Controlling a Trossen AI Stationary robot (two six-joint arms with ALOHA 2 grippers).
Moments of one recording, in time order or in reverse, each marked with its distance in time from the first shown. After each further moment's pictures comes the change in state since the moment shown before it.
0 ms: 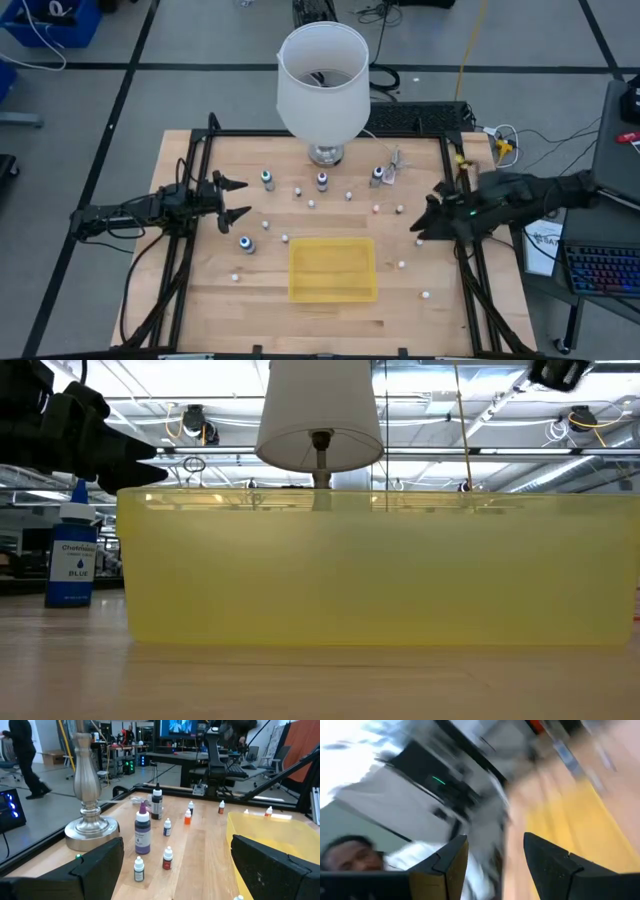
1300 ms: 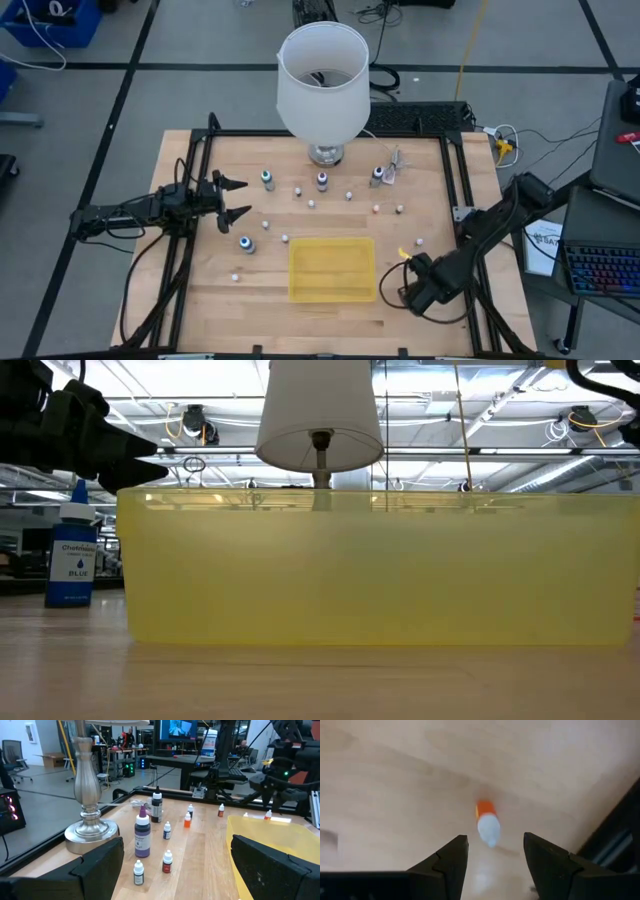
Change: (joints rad) left arm 0.000 0.000 0.000 0.010 0.000 0.000; right arm 0.545 0.964 0.239 -0.576 0.050 1.100
